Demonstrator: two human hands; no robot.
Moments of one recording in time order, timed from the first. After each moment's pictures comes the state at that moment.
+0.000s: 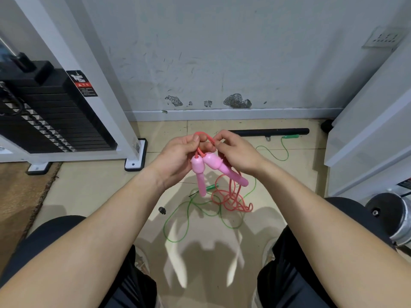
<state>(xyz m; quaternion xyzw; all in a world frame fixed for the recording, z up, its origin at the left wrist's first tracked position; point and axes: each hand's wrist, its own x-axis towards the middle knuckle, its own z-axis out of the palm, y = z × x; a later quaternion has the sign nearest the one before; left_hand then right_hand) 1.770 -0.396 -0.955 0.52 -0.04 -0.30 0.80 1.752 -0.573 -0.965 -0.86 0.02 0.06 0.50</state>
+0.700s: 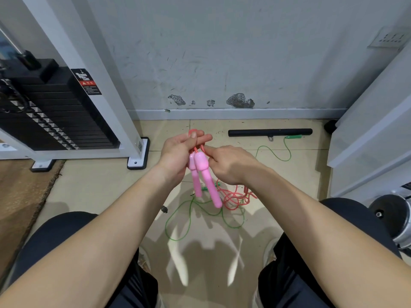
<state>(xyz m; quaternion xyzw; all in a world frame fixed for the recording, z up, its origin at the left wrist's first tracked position) 1.777 -0.400 -0.965 0.58 0.06 -0.17 0.80 1.739 -0.543 -0.947 -0.98 -0.07 0.14 0.15</state>
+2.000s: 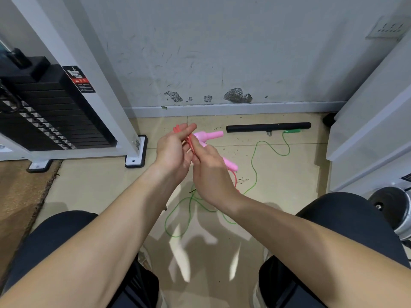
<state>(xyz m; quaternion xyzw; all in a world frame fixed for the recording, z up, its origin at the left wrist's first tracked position) 1.770 -0.409 -0.954 0.49 0.18 -0.15 0.84 1.707 -0.490 -0.995 -0.90 -0.03 -0.14 0.42</state>
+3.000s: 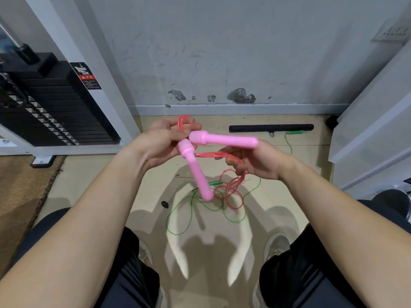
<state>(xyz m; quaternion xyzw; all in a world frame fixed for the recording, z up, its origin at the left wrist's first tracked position) 1.791 -0.360 -0.933 0.57 -0.03 -0.29 0.76 1.736 -0.600 -0.968 -0.60 0.06 0.31 0.74</state>
